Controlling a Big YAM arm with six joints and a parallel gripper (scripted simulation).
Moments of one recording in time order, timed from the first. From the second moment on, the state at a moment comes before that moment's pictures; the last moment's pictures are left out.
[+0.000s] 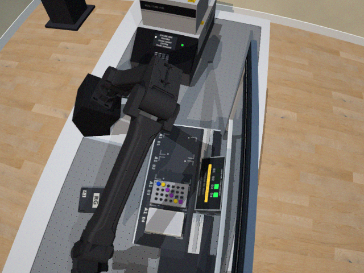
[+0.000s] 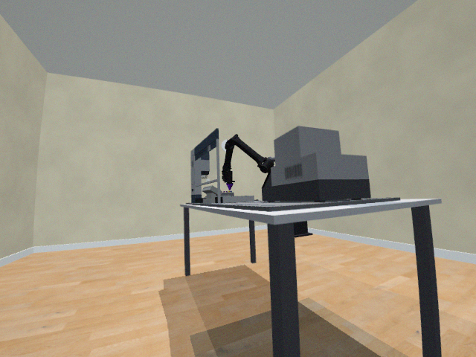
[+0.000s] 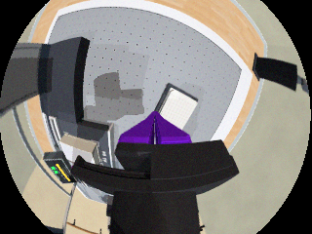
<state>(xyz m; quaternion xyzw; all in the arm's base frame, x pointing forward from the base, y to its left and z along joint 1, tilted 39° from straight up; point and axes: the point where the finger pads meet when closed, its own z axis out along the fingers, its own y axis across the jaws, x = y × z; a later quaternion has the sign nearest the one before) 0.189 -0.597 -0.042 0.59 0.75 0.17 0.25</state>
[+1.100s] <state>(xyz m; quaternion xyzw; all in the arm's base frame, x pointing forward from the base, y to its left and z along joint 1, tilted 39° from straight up) 0.233 -0.626 0.064 0.41 0.84 -0.02 0.35</state>
